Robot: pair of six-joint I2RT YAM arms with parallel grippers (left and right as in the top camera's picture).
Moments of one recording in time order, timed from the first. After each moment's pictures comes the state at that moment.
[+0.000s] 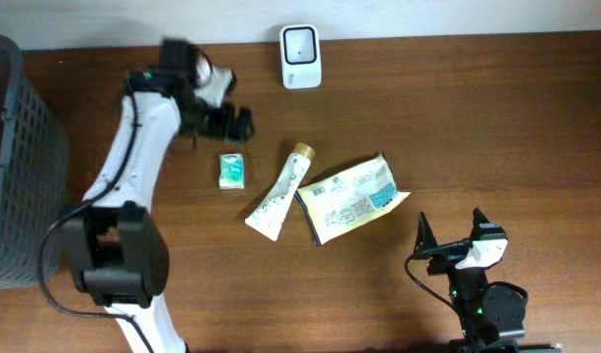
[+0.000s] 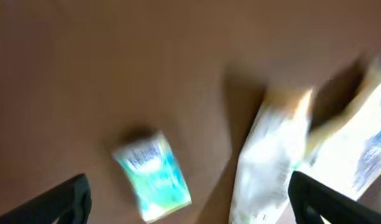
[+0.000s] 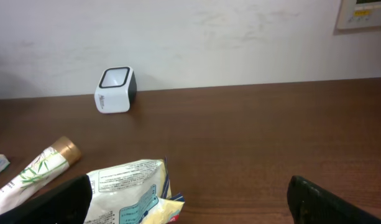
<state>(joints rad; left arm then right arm) -0.09 2.02 1.80 -1.02 0.32 0.12 0.06 0.01 0.01 -0.08 -0.01 0.10</state>
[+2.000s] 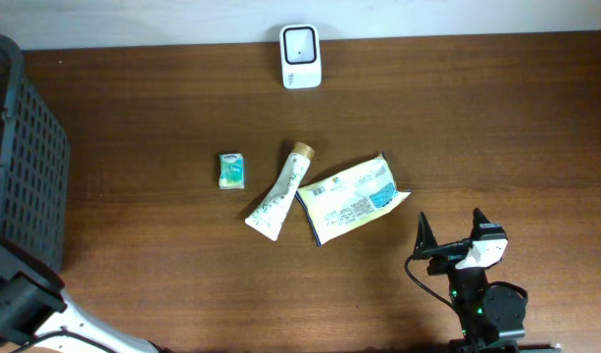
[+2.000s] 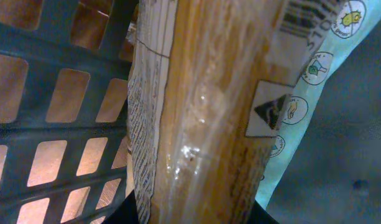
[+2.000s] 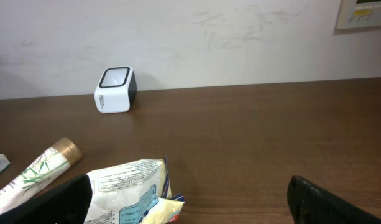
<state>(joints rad) 0.83 2.13 1.59 -0.42 -0.34 0.46 0.06 0.01 0.01 -0.08 -0.01 0.10</state>
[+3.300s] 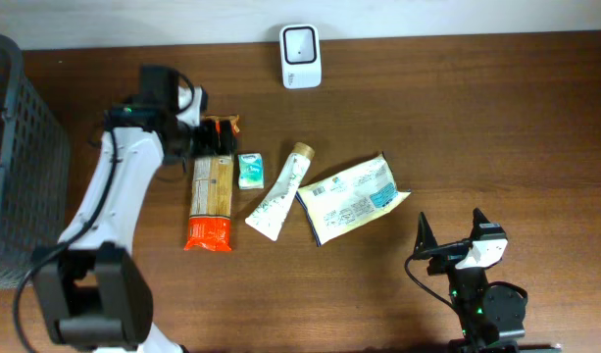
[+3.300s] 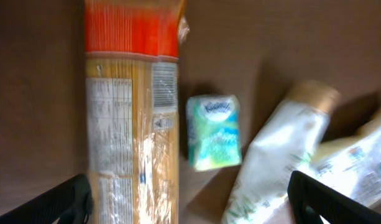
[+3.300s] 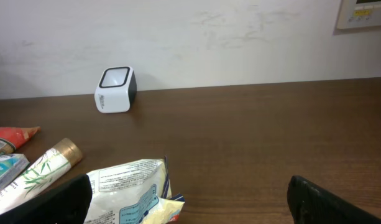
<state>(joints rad) -0.05 1.79 1.51 -0.88 0.25 -0.10 0.06 0.01 0.01 -0.08 -0.01 0.10</state>
